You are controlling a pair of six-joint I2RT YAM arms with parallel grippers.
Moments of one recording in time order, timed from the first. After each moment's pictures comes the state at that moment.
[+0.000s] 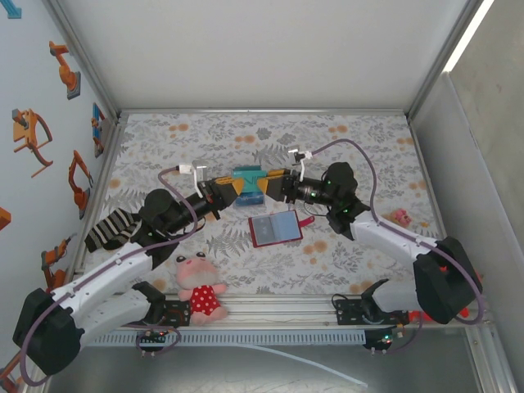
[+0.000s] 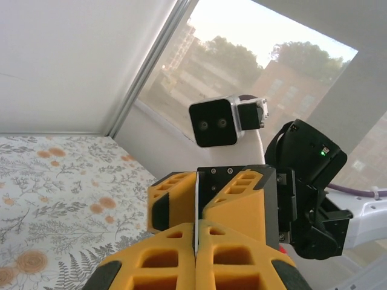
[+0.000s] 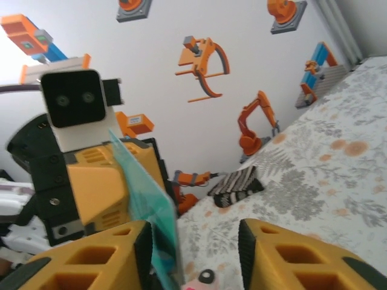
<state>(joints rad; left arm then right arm) -0.67 0.95 0.51 0.59 0.44 -0.62 0.60 1.32 0.72 0.70 -0.79 0.75</state>
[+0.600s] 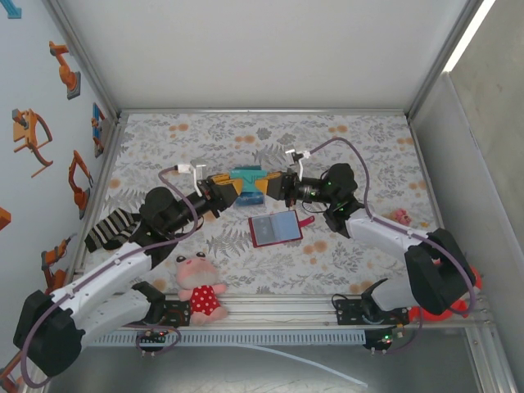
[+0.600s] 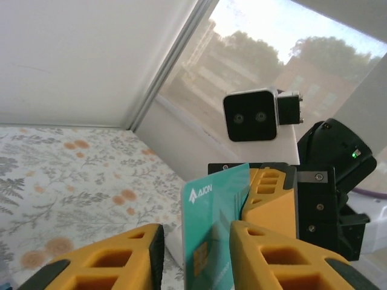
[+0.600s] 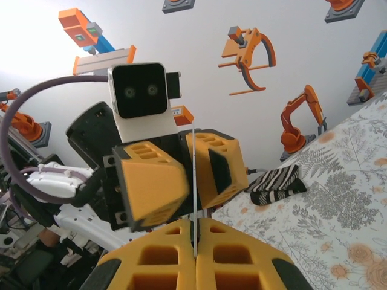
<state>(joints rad) -0.65 0.93 0.54 0.46 0.41 -0.56 0.60 1.38 0.72 0.86 -0.92 0.83</state>
